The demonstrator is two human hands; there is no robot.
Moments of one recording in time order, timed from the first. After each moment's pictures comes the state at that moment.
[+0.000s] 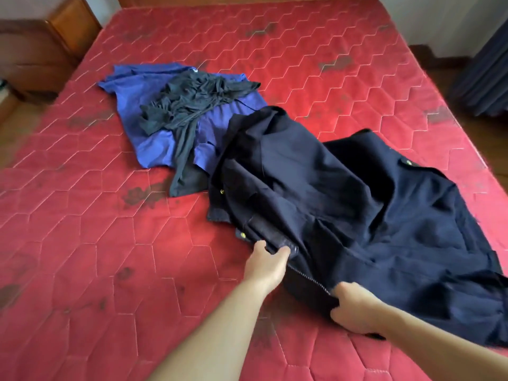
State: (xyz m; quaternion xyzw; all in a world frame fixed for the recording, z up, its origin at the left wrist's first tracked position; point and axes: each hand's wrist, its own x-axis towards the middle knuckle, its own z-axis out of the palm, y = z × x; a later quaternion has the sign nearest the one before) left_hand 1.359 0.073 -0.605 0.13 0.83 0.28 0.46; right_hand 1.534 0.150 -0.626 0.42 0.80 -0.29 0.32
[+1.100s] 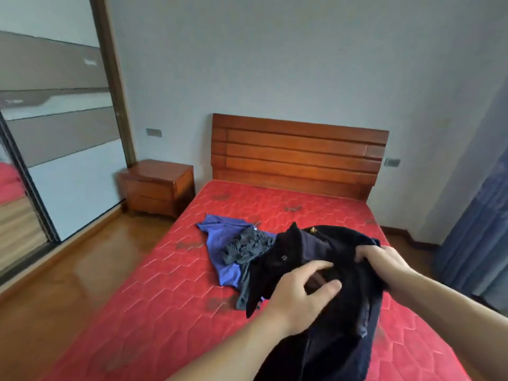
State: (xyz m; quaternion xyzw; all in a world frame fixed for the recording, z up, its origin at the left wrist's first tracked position) left_hand 1.364 -0.105 -0.158 0.49 0.65 0.53 0.23; right_hand 1.470 0.040 -0.093 0.52 0.65 -0.50 -0.22
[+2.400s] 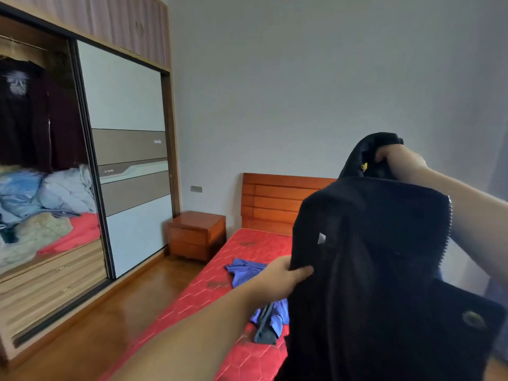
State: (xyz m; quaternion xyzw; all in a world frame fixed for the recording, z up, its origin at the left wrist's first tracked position) left_hand 1.461 -0.192 -0.013 0.43 0.66 0.54 0.28; right_hand 1.600 -0.043 0.191 0.37 0.71 -0.46 -0.38
